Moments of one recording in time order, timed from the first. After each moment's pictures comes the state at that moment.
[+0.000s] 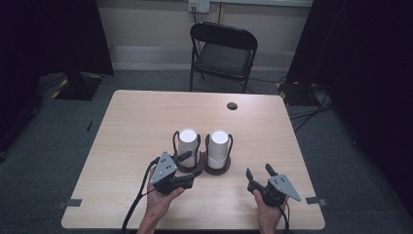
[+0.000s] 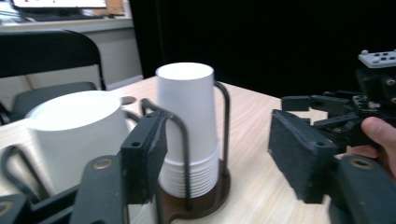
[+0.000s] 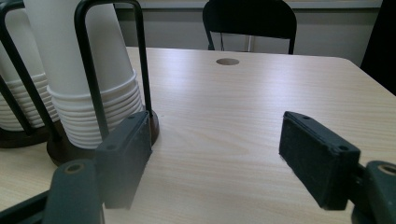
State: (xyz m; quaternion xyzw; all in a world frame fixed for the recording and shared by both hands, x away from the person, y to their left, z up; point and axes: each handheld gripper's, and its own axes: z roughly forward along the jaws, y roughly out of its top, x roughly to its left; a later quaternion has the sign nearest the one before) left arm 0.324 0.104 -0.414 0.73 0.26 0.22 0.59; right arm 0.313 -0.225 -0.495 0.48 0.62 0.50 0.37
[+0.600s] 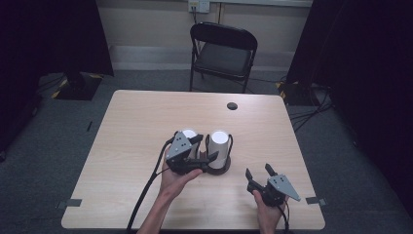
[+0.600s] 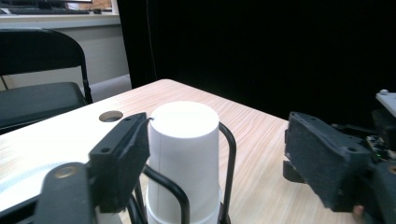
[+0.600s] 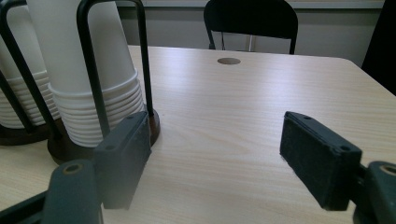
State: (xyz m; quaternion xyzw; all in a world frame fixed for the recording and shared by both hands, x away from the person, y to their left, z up) left arm 0.368 0.075 -0.390 0.73 0.26 0.19 0.60; right arm 0.313 -0.224 -0.495 0.47 0.62 0.50 0.37
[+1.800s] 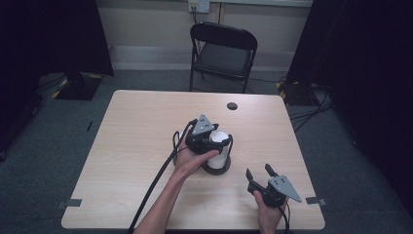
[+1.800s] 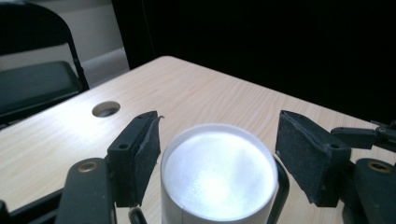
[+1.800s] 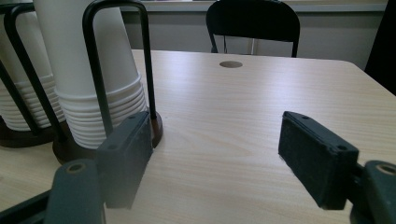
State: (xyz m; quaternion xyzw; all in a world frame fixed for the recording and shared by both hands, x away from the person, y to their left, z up) left arm 0.431 0.031 -0.392 0.78 0.25 0.17 0.54; right arm 0.311 -0.226 -0.495 0.47 0.62 0.51 0.37
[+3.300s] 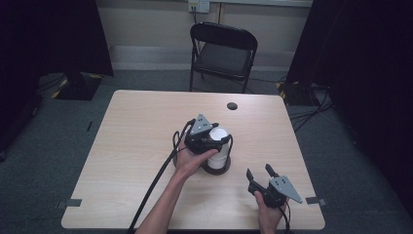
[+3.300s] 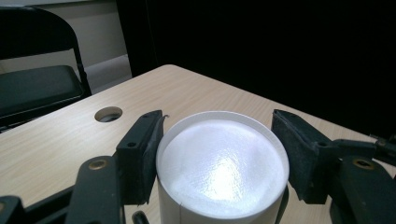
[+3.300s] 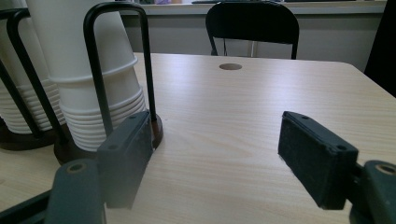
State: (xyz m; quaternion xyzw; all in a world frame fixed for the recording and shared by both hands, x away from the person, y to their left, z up) left arm 0.428 0.036 -0.387 0.76 0.27 0.17 0.57; right arm 0.310 -0.227 -0.495 0.47 0.61 0.52 0.37
